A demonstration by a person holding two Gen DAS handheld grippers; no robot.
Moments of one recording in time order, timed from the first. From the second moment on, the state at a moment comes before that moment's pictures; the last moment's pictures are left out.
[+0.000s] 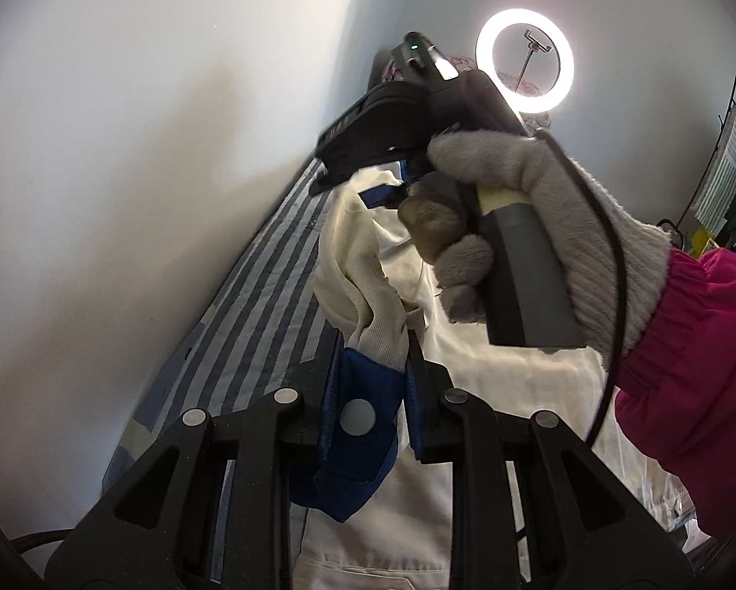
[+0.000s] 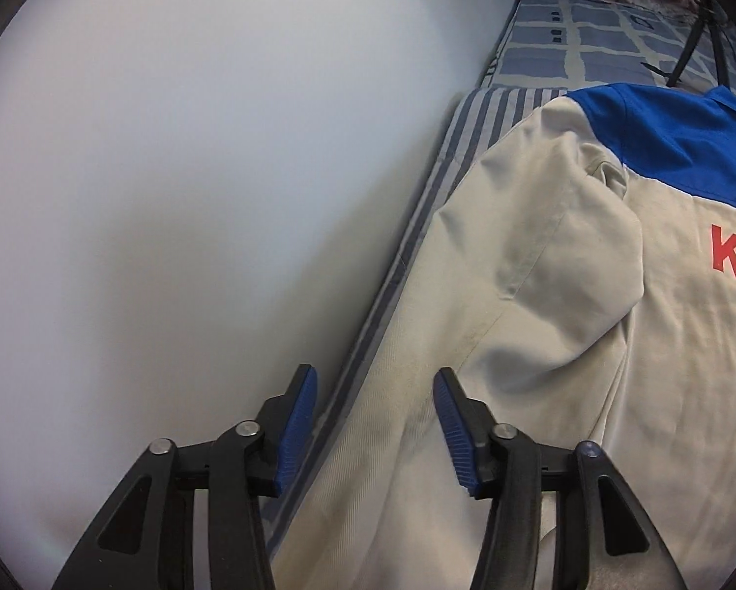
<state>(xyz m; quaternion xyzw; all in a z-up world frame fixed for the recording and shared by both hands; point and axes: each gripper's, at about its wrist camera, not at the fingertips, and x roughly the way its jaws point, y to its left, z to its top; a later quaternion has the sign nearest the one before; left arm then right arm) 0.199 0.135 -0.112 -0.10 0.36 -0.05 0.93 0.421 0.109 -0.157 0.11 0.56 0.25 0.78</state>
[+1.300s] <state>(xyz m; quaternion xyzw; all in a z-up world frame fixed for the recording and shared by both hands) 0.146 0.095 -0.166 -0.21 0.48 -0.17 0.83 0.267 -0.149 -0.223 0.16 0.58 0.17 0.78</state>
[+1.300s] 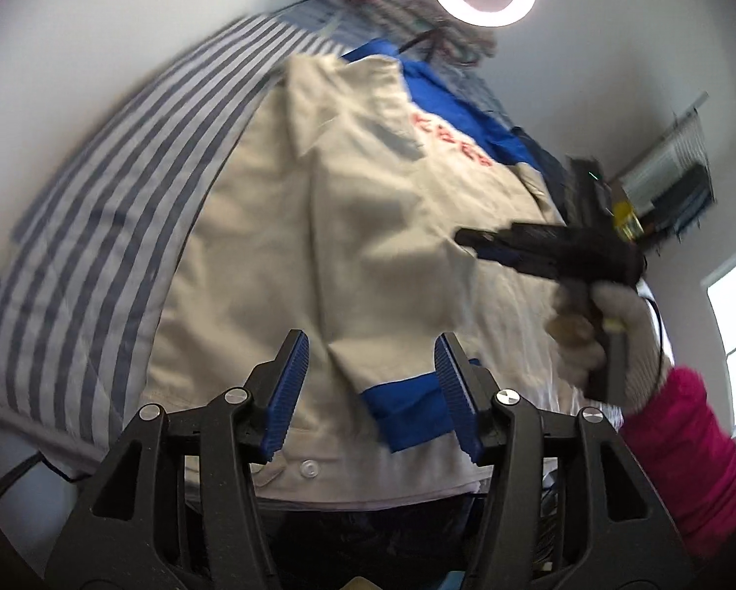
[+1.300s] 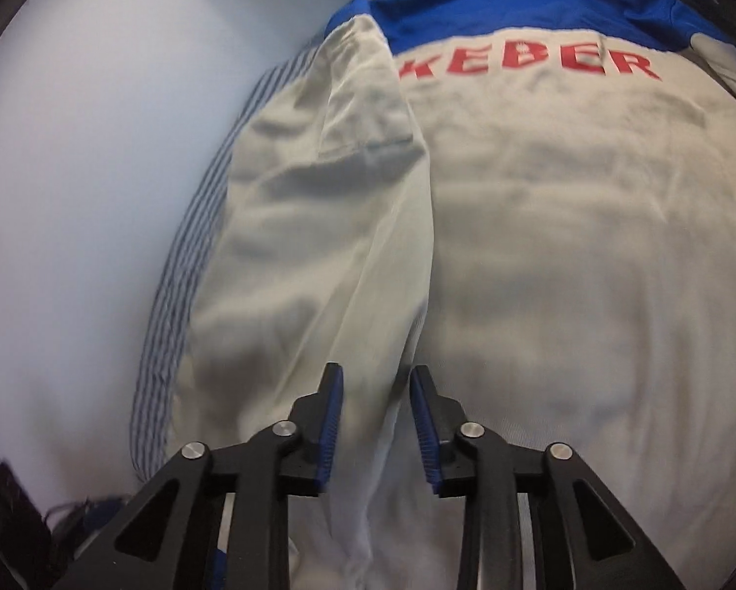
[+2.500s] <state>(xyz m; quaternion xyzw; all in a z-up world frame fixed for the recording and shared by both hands) 0.132 0.135 -0.213 -0.19 0.51 -0.09 0.84 0.143 -0.046 -0.250 0.15 0.63 0.35 0.68</state>
